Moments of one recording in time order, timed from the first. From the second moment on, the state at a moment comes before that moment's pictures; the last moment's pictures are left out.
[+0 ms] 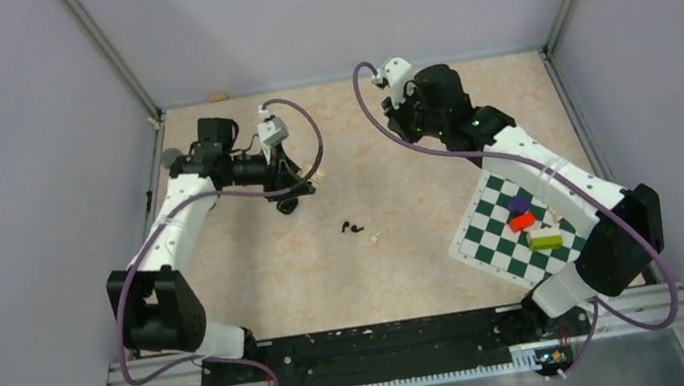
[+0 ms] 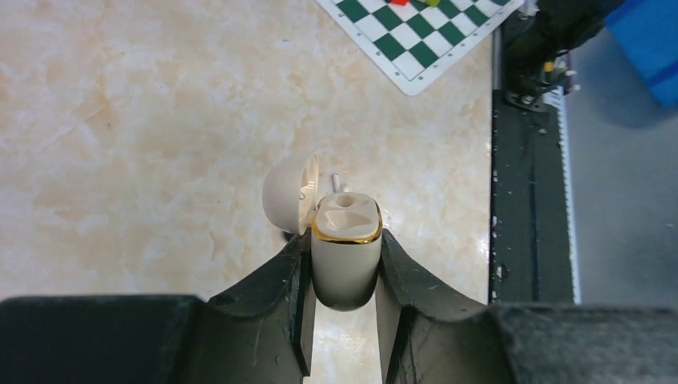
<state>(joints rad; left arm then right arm) -0.11 1.52 1.34 -0.90 1.22 0.76 0.56 1.48 1.35 -0.36 -0.03 -0.19</state>
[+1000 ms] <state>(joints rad) -0.43 1.47 0.53 1.34 0.91 -0.37 0.86 1.23 1.24 -0.34 -0.07 -0.58</state>
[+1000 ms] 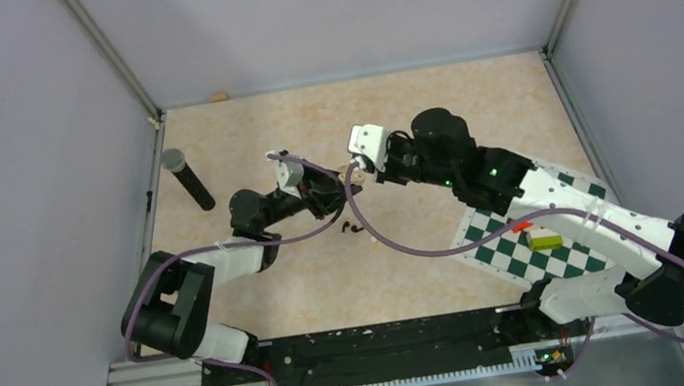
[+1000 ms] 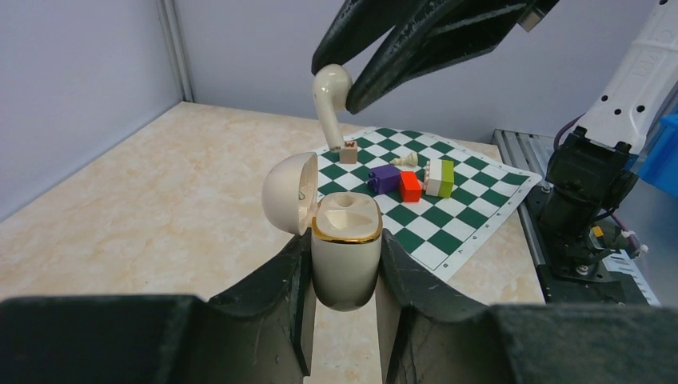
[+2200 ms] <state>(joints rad) -0.44 1.50 0.53 1.33 0.90 -0.42 0.97 1.24 1.14 -0.19 0.01 -0.58</state>
